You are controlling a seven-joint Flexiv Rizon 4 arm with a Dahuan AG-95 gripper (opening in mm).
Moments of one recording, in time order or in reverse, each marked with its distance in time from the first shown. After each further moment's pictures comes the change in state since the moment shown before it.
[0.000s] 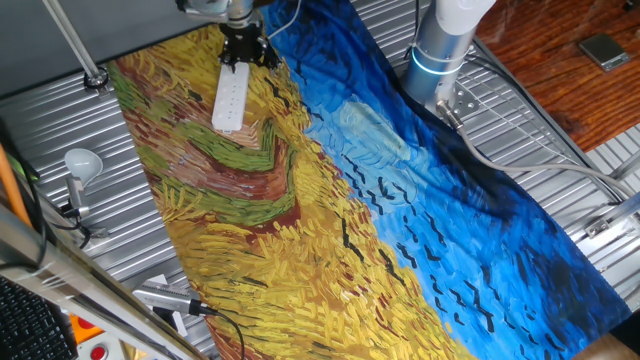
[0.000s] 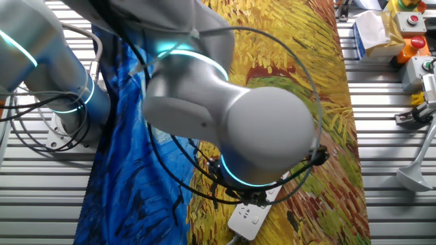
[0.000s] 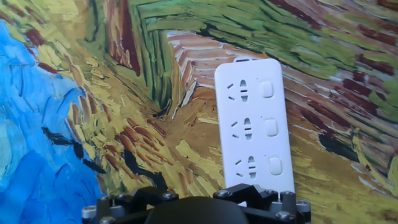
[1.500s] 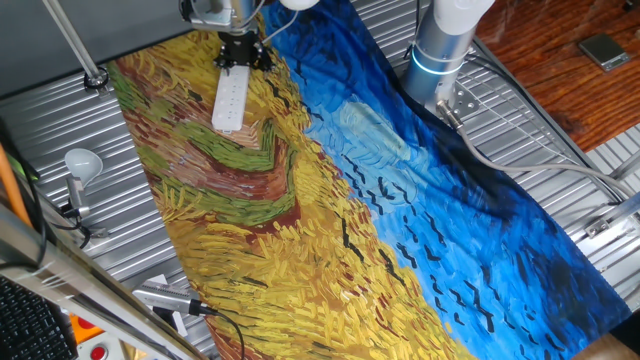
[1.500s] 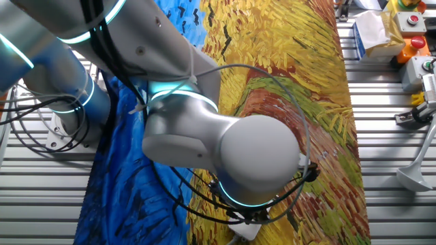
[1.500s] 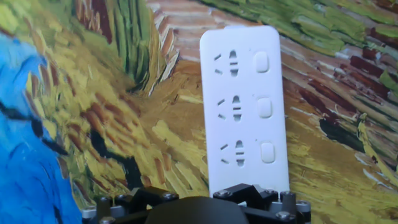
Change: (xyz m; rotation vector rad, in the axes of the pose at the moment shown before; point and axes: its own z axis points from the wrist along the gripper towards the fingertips) arm 0.029 -0.034 0.044 0.067 0.006 -0.103
